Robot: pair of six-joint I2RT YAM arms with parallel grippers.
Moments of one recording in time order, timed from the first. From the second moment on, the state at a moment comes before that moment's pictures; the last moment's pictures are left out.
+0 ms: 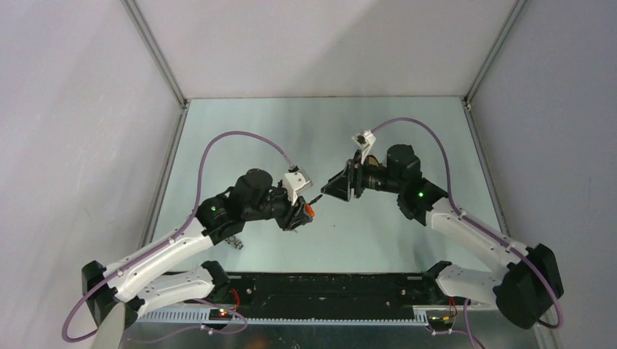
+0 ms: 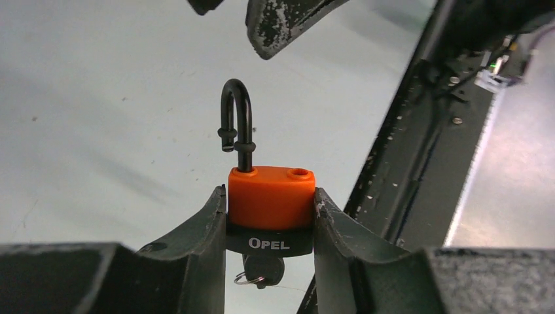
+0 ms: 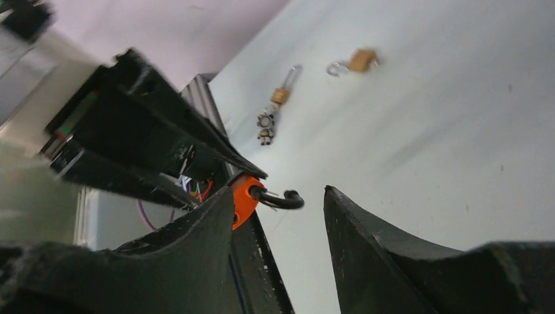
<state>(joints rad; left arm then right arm) -0.86 0.95 0.83 -0.42 0.24 -0.01 0.64 1.17 0.83 0.09 -0.58 0.49</state>
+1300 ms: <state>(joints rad) -0.86 0.83 0.88 -0.48 0.64 0.07 0.77 1.04 0.82 -0.05 -0.97 -0.11</state>
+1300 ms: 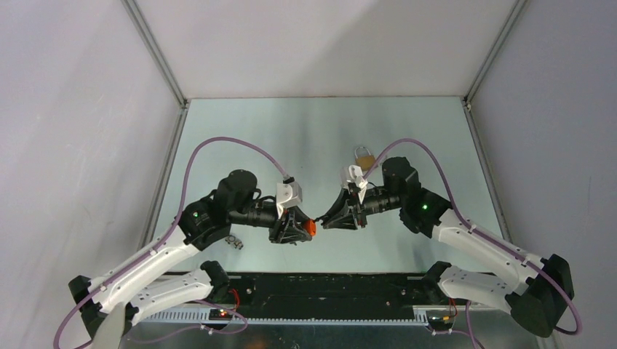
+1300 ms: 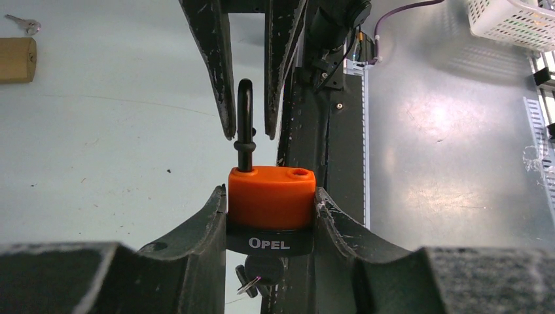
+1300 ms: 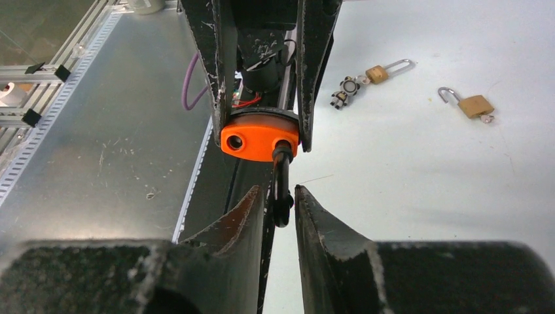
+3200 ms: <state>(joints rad) -0.86 0.74 0.92 -0.12 0.06 -0.19 0.74 0.95 0.84 0.30 -0.63 0.36</state>
